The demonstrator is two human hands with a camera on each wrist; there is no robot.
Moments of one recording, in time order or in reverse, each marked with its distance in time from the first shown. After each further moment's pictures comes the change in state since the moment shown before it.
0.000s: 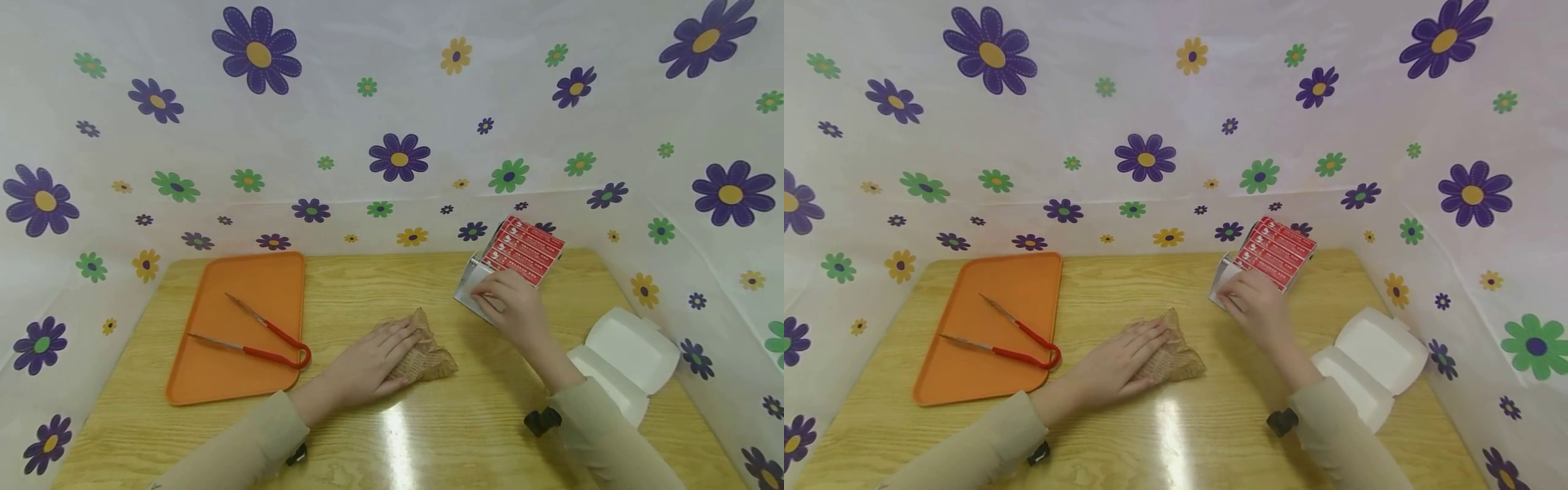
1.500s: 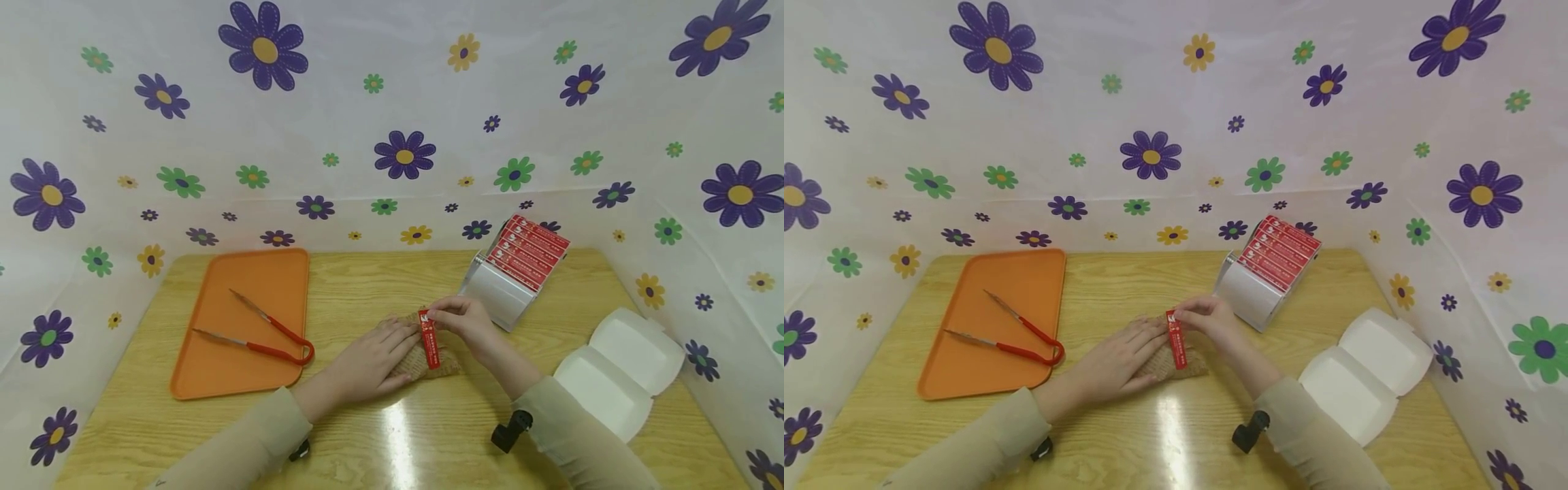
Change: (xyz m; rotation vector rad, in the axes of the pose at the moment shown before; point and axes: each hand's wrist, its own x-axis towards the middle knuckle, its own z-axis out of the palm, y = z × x) left_hand 0.000 0.000 -0.006 0.025 0.027 0.016; right_hand -0.003 -0.042 0.054 1.074 -0.361 1.009
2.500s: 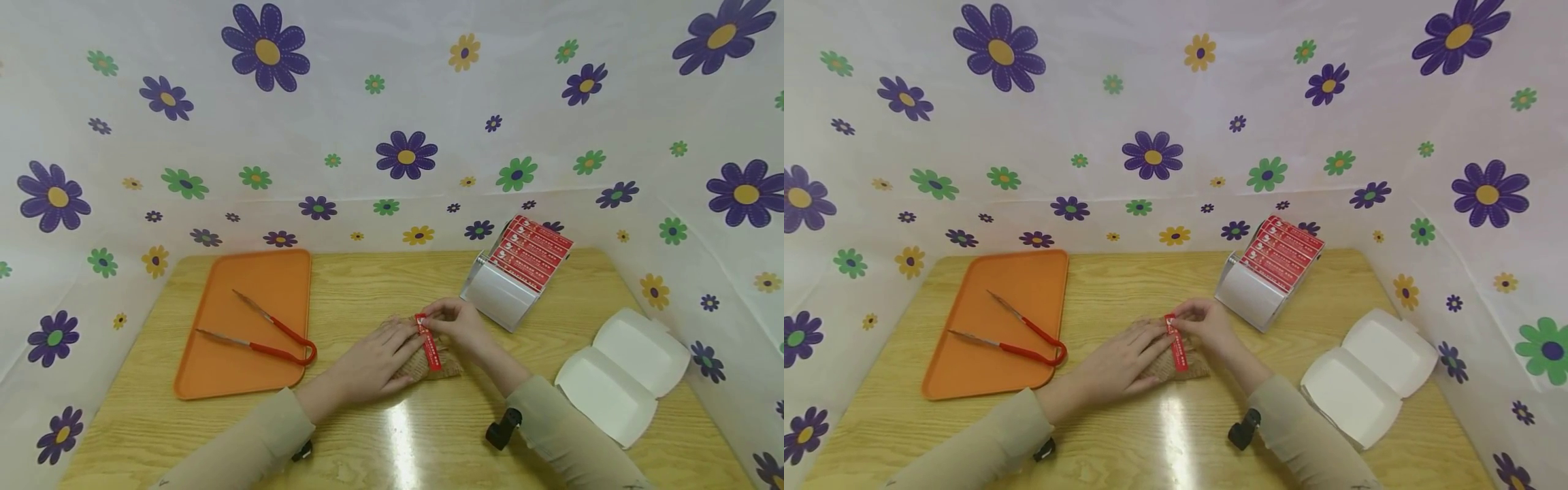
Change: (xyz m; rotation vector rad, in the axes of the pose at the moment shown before) left_hand 0.000 0.001 0.003 0.053 -0.044 -0.006; right_hand 0.013 0.018 0.008 -0.216 -0.001 -0.076
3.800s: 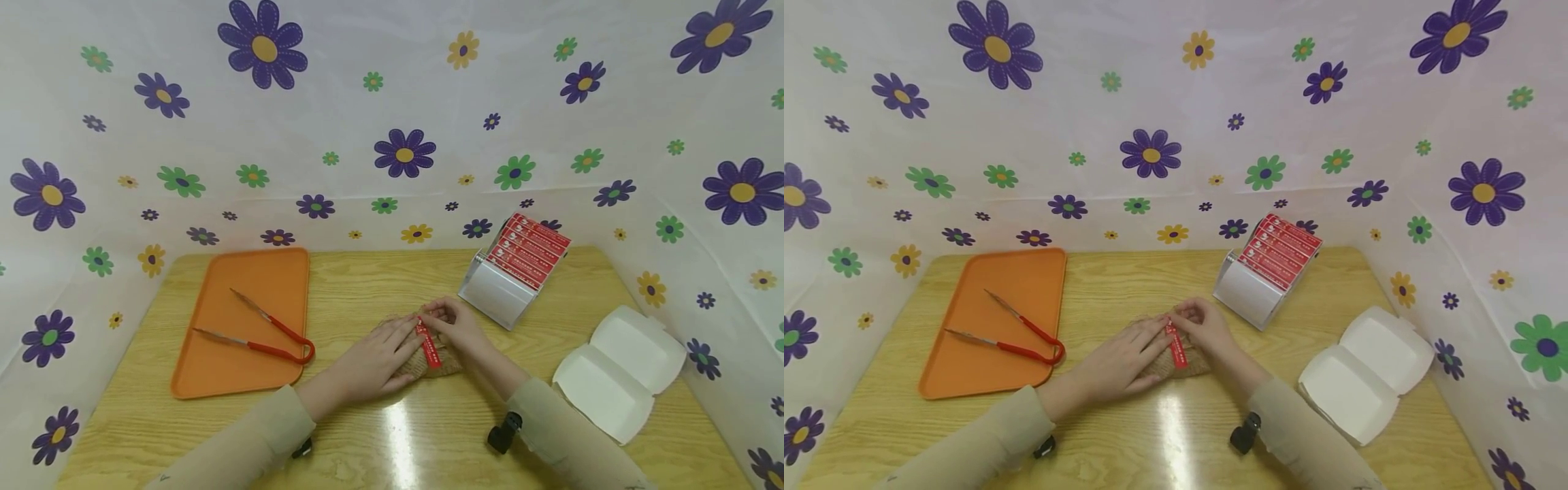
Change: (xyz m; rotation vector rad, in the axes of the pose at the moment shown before) left_hand 0.002 0.002 -0.003 -0.008 0.010 0.002; right_hand -0.007 0.002 0.007 -0.052 0.084 0.039
